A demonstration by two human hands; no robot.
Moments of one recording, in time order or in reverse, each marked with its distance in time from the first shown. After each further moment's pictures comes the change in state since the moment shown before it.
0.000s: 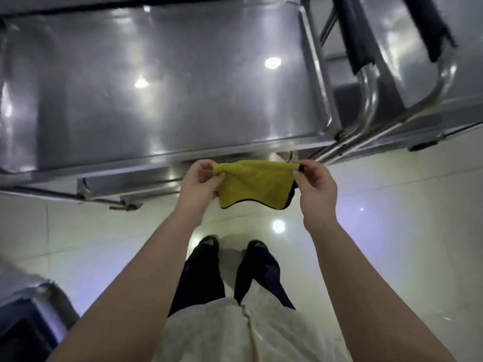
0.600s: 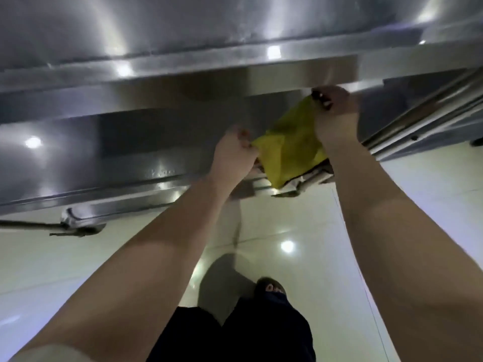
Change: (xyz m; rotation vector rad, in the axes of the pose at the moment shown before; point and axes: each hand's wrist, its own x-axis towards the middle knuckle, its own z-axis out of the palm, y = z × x) left_hand 0.270 -0.211 0.082 0.414 -0.062 0.191; right_hand 0.279 0.226 0.062 -0.810 0.036 -0.353
